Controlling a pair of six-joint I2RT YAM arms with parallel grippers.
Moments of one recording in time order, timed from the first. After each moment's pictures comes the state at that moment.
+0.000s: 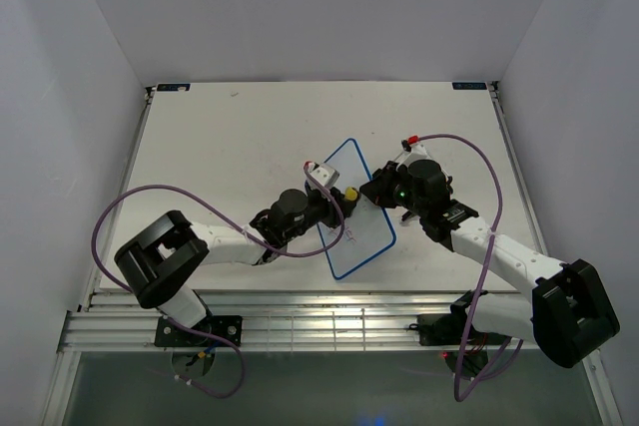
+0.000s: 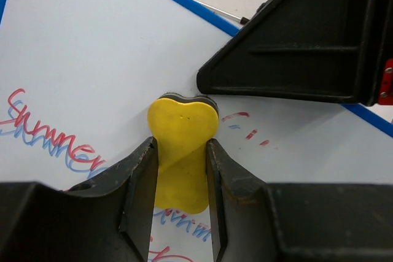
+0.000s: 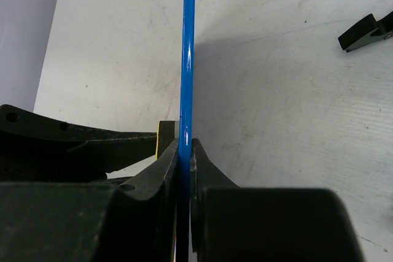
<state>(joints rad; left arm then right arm) -0.90 1.59 0.61 0.82 -0.02 -0.29 0.57 1.16 0.62 0.15 -0.13 0.66</state>
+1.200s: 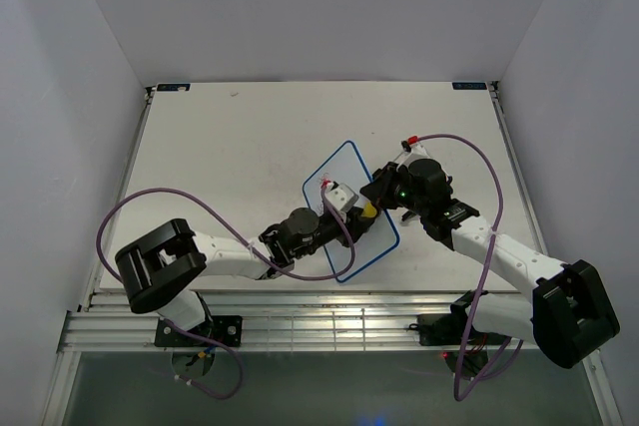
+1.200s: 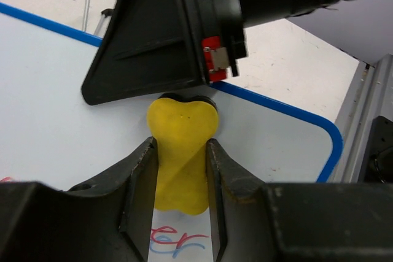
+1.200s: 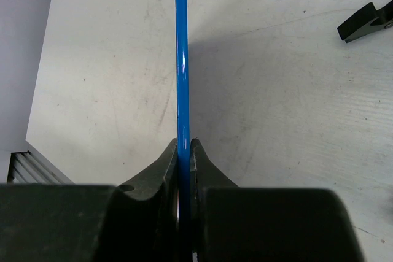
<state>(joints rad) -1.07 1.57 0.61 0.86 -0.07 -0.20 0.56 1.16 0.63 0.11 -0.15 0.66</state>
